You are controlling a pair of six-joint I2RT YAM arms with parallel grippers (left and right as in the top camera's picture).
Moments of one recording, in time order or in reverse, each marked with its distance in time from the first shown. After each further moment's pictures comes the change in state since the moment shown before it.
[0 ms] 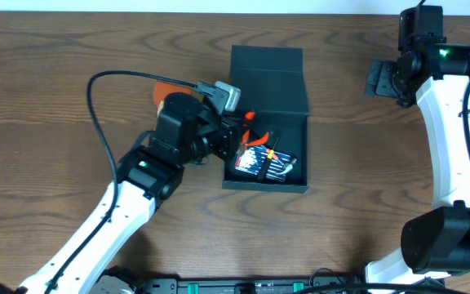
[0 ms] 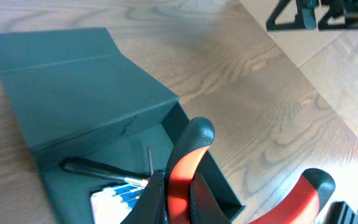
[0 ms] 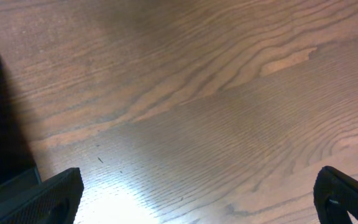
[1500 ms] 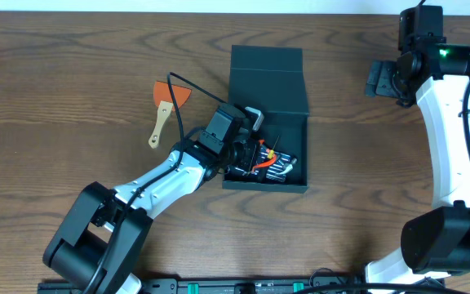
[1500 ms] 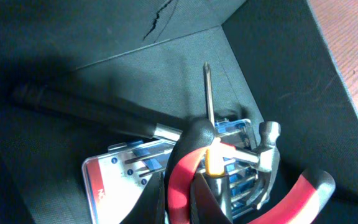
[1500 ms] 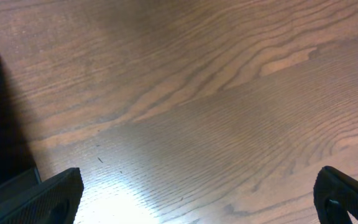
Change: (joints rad) left arm -0.088 0.427 0.000 0.077 -0.106 0.024; right arm 0.000 0.000 0.000 0.000 0.000 0.000
